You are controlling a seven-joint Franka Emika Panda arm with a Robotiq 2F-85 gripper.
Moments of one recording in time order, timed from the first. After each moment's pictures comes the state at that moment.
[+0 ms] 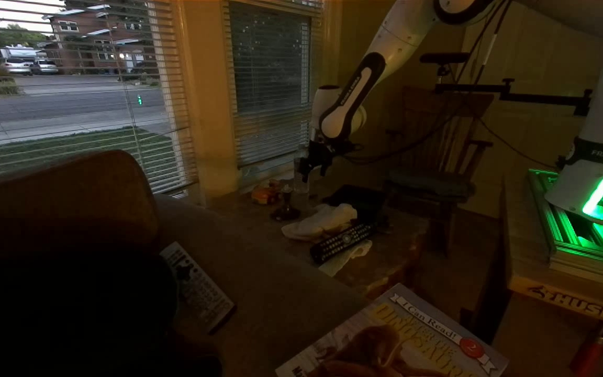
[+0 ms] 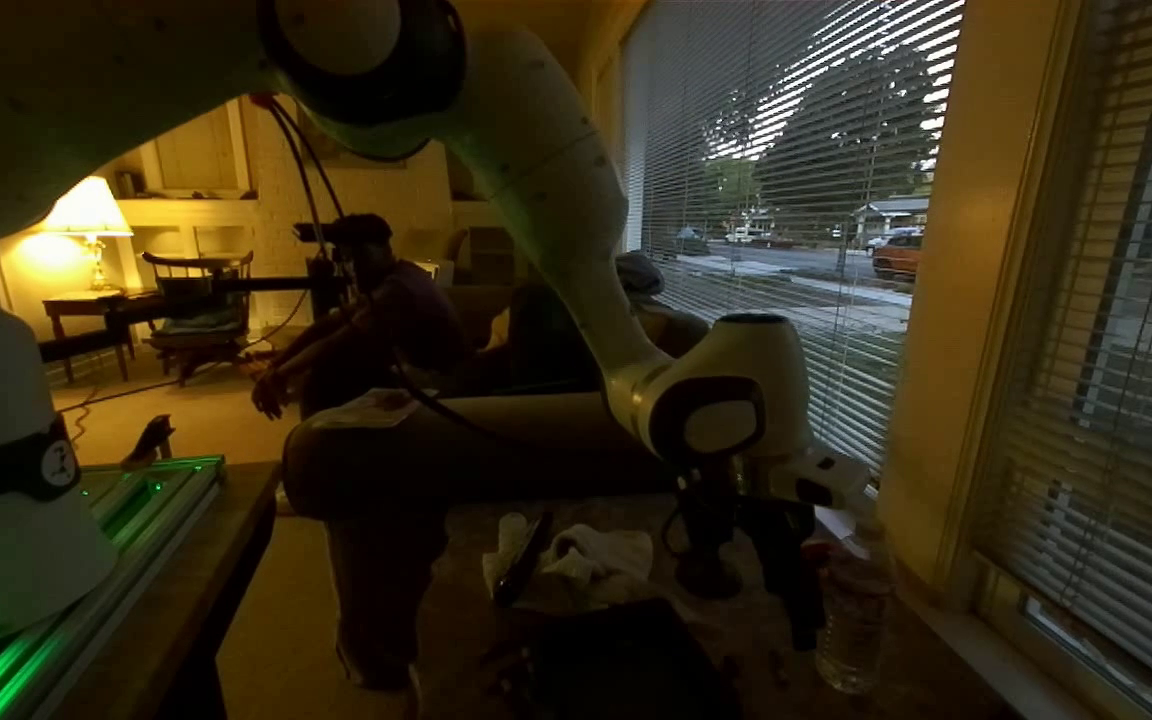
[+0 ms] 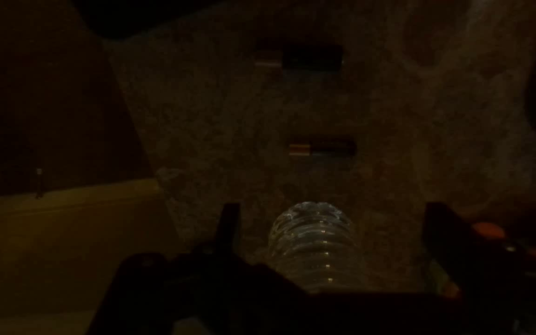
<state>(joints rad) 0.01 1.07 -0.11 -1.51 -0.05 2.79 0.31</state>
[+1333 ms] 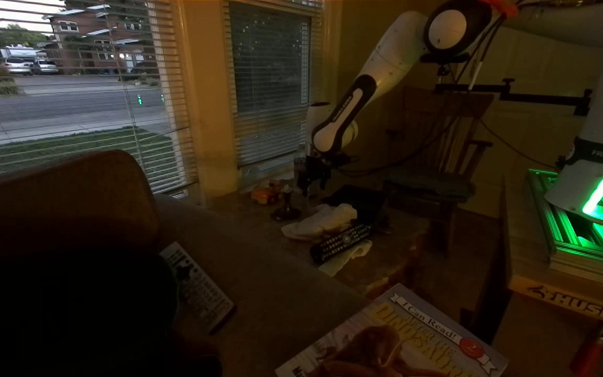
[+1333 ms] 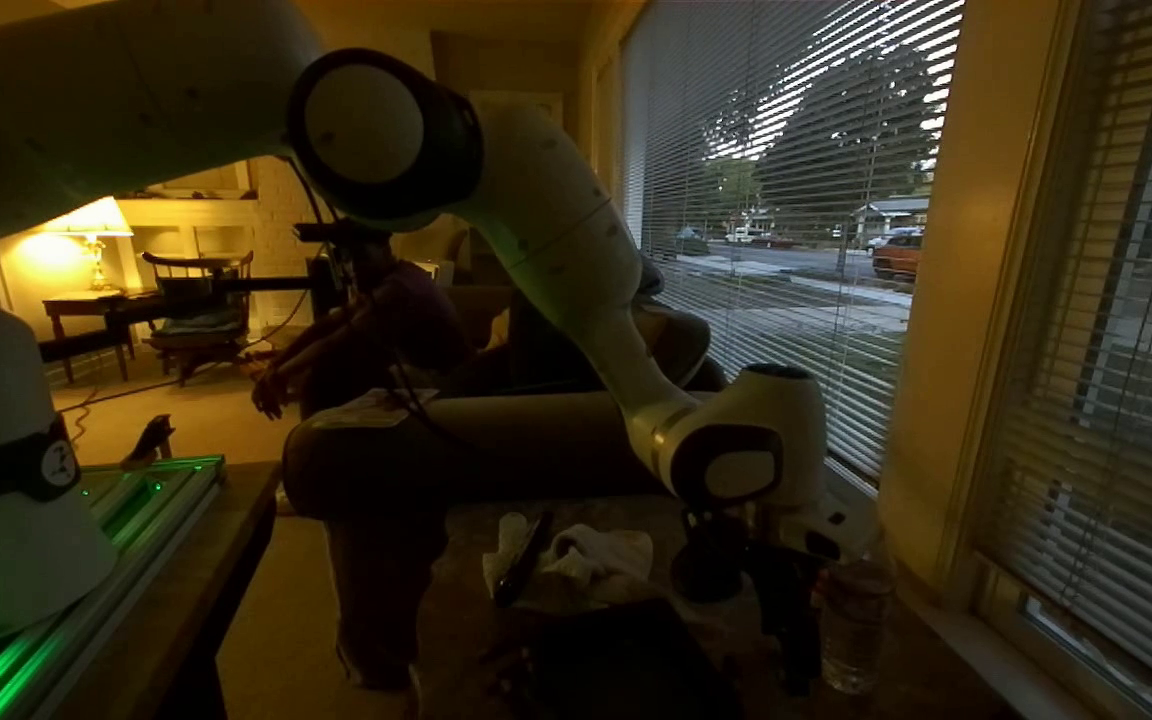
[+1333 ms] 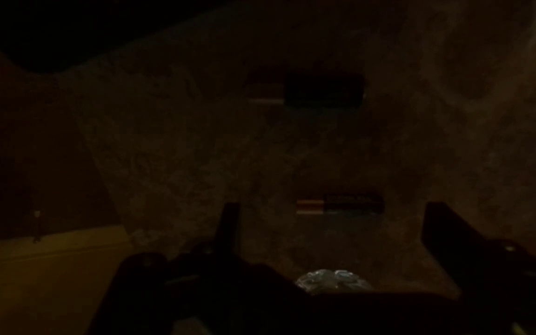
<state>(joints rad) -0.01 1.26 -0.11 -1.27 -0.02 2.64 0.31</state>
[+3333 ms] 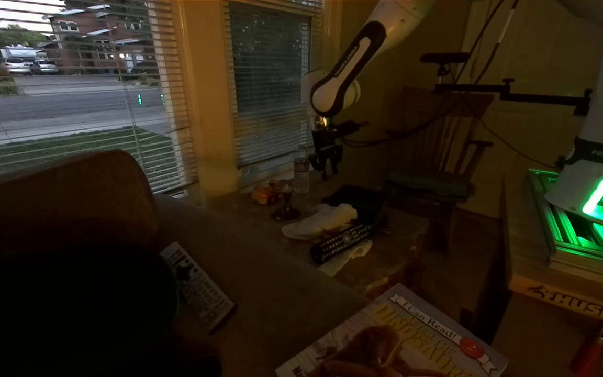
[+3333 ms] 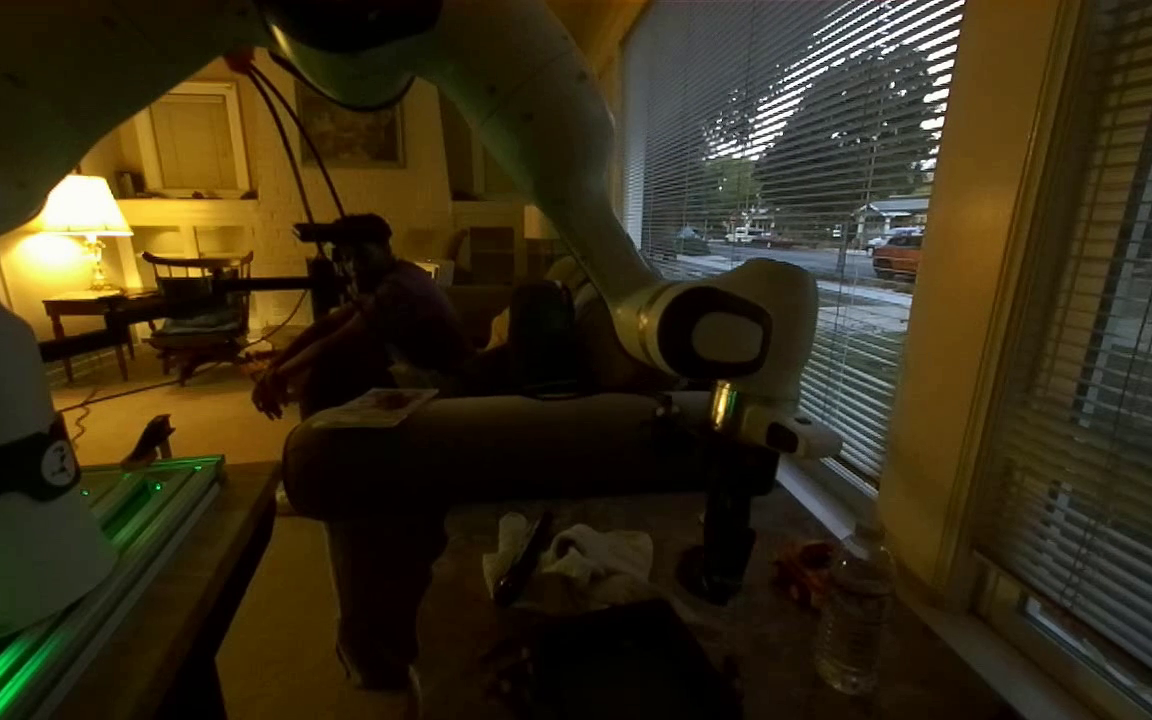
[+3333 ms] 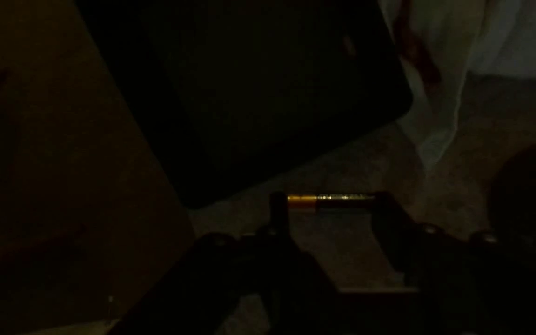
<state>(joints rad) 0.09 0.92 -0.15 -1.56 0.00 2.32 0.41</state>
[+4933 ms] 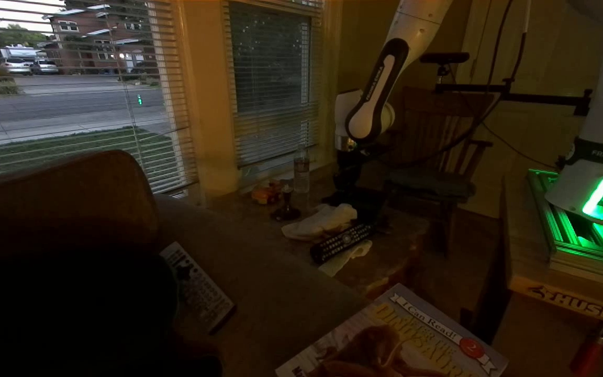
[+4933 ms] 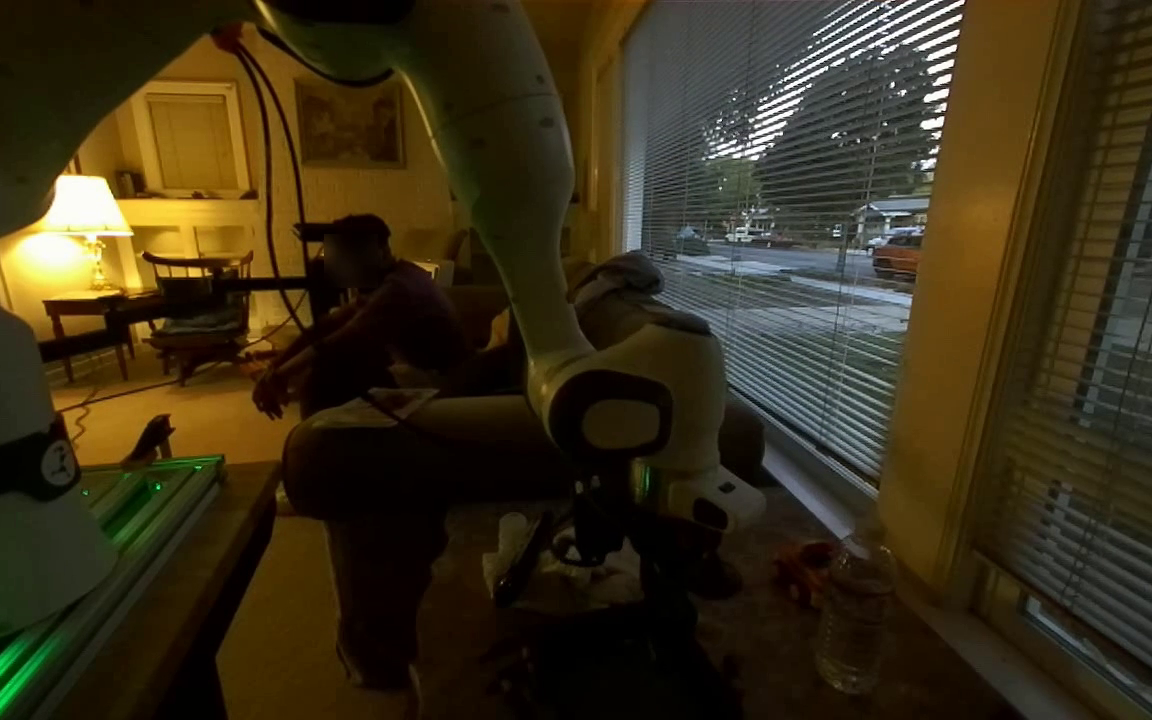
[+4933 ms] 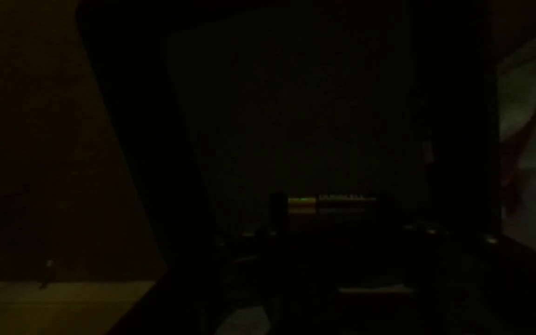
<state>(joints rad) 0.03 0.87 -0.11 -1.94 -0.03 2.79 0.18</state>
